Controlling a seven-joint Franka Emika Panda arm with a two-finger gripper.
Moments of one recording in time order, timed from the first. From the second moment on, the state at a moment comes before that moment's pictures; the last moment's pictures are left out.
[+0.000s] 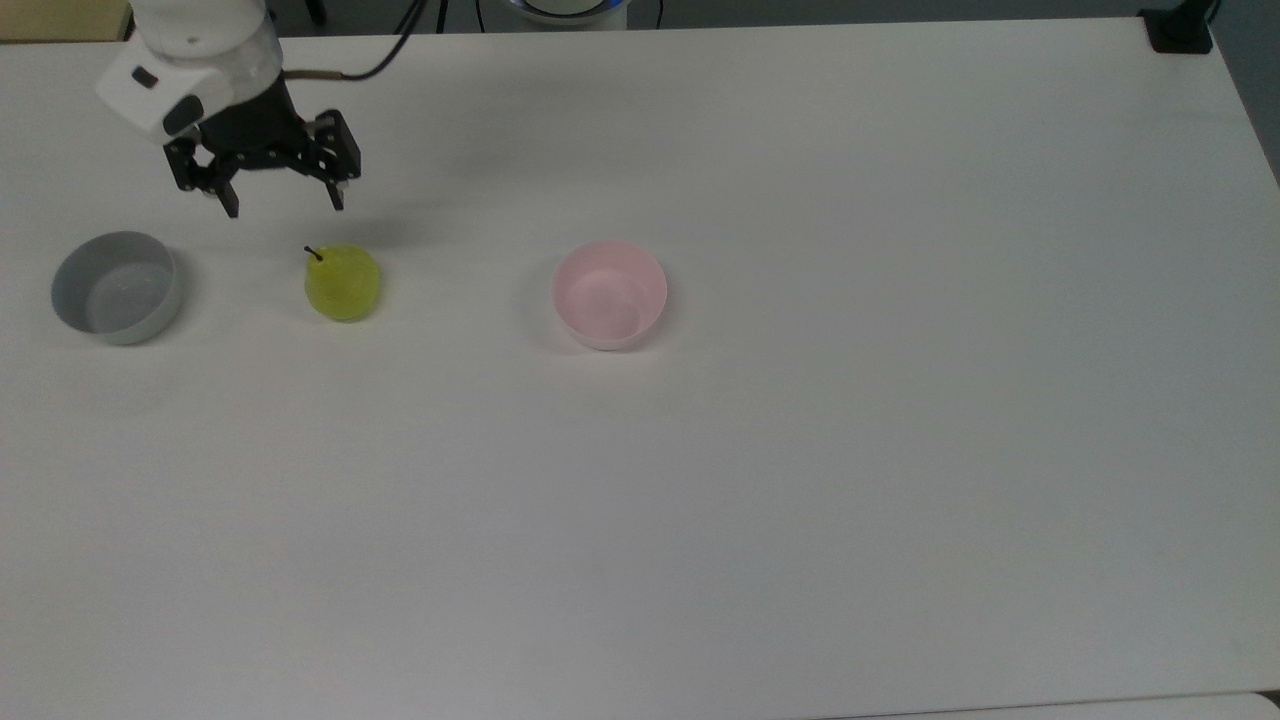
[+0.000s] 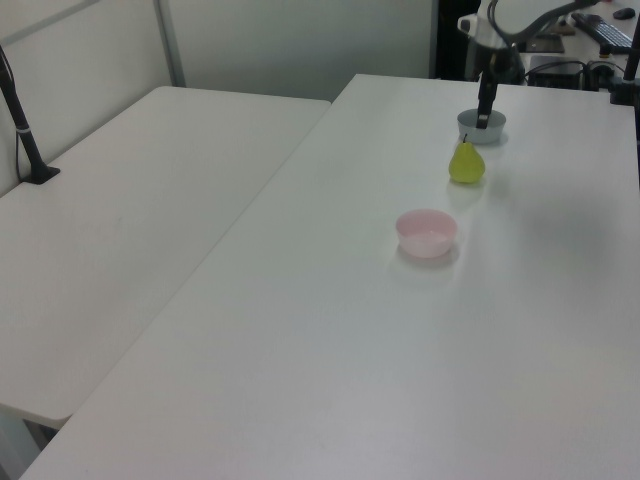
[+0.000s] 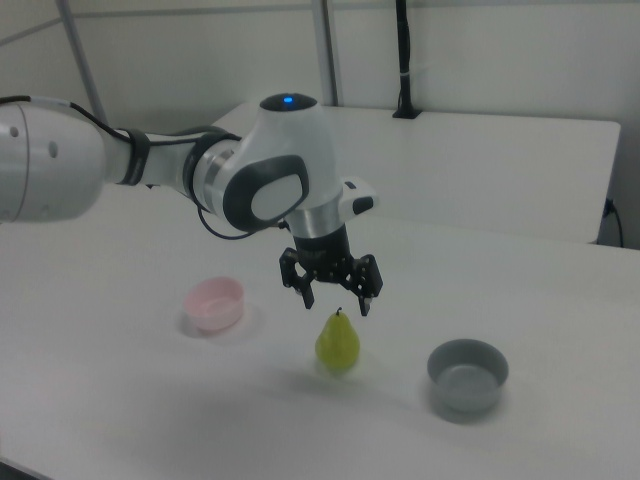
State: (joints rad) arm -0.09 0.18 -0.26 -1.89 0.03 2.15 -0.52
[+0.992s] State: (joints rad) arm -0.06 0.31 -0.26 -1.96 0.10 2.36 -0.51
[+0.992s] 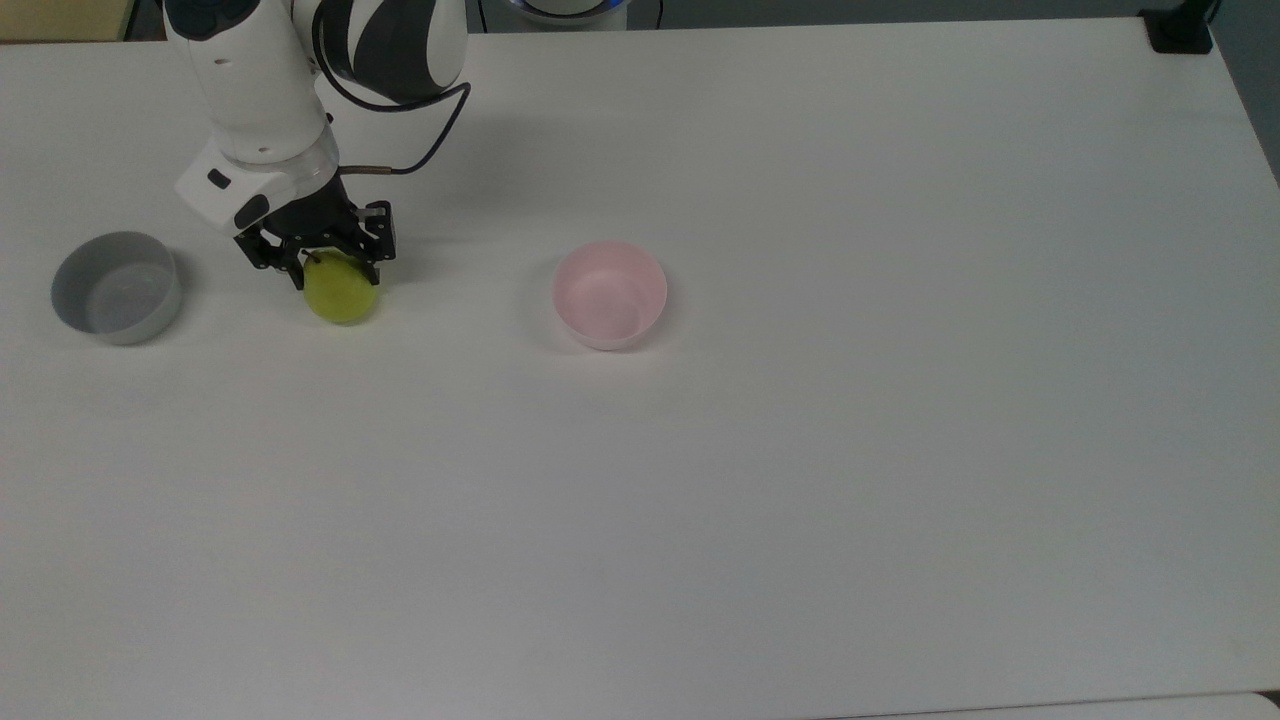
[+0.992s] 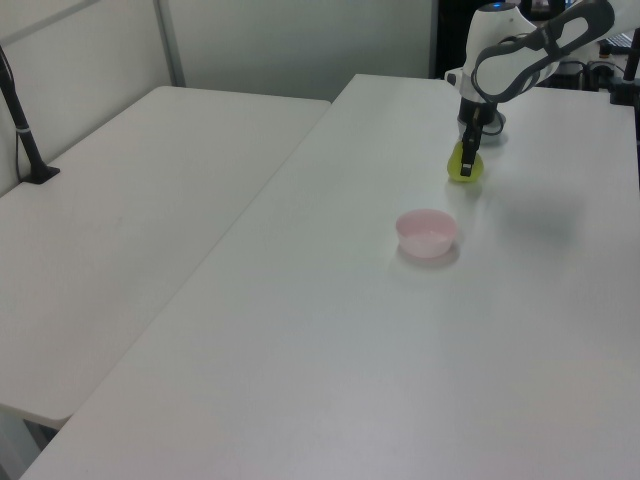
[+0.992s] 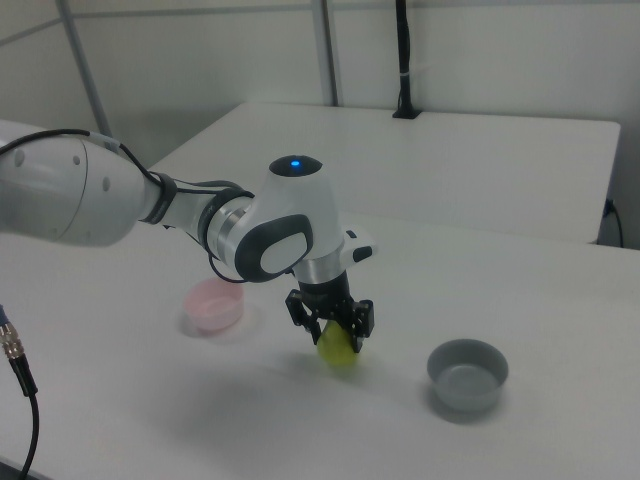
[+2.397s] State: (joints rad) arm -0.05 0.09 -0.17 -1.61 0.09 1.64 -0.38
